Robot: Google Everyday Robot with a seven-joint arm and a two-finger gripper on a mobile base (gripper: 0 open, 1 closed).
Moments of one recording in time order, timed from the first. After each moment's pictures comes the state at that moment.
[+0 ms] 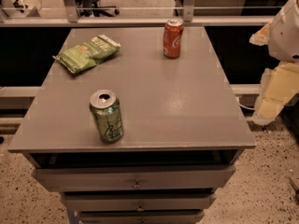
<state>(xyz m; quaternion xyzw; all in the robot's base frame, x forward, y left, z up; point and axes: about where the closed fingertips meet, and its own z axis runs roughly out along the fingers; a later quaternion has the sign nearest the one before) 0.438 -0.216 0.980 -0.60 0.78 -0.04 0.16</state>
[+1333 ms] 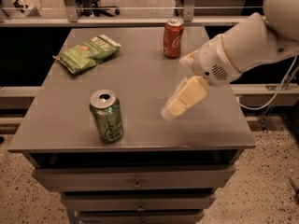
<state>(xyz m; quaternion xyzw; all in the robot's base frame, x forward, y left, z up) 0.493 -0.074 0.919 -0.54 0.76 0.21 0.31</state>
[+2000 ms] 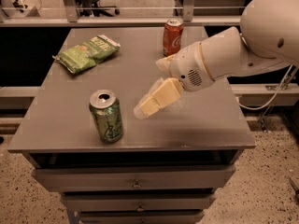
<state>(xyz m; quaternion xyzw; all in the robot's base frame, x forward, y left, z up) 0.492 -0.009 0.921 -0.51 0.72 0.30 0.36</state>
